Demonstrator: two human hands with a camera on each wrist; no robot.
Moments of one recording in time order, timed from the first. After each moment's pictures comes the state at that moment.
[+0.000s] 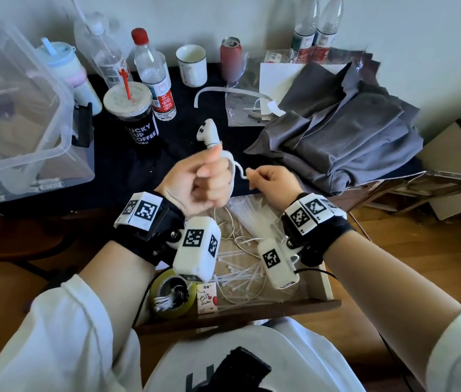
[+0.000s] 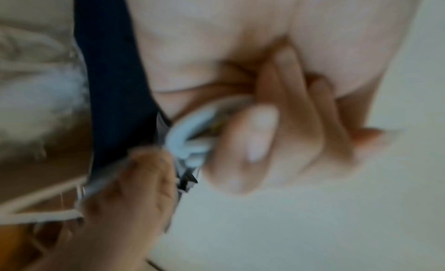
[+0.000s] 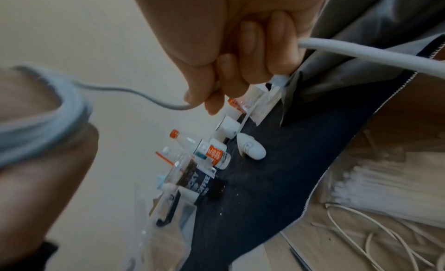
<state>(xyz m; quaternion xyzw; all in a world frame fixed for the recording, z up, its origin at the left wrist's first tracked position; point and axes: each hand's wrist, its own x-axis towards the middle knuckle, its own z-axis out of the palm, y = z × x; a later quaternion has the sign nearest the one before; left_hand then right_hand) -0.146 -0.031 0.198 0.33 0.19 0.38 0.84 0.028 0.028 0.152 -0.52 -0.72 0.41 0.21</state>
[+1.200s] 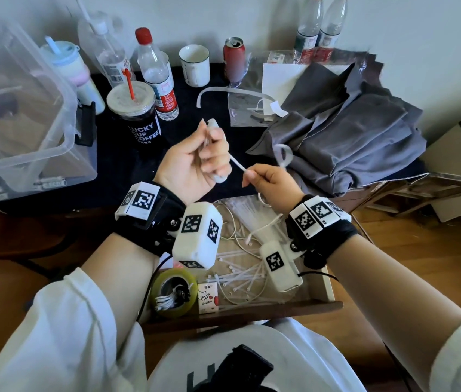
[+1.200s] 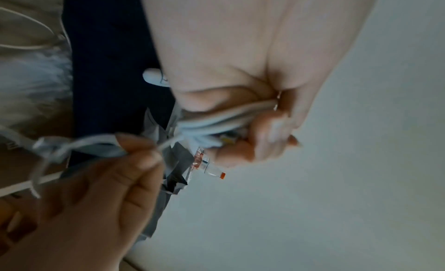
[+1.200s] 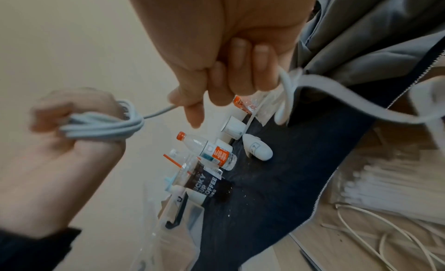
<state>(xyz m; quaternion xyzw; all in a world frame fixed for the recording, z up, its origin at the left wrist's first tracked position) -0.150 -0.016 0.204 0.21 0.17 0.51 0.81 0.026 0.024 0.153 -0.41 -0.75 0.46 0.24</state>
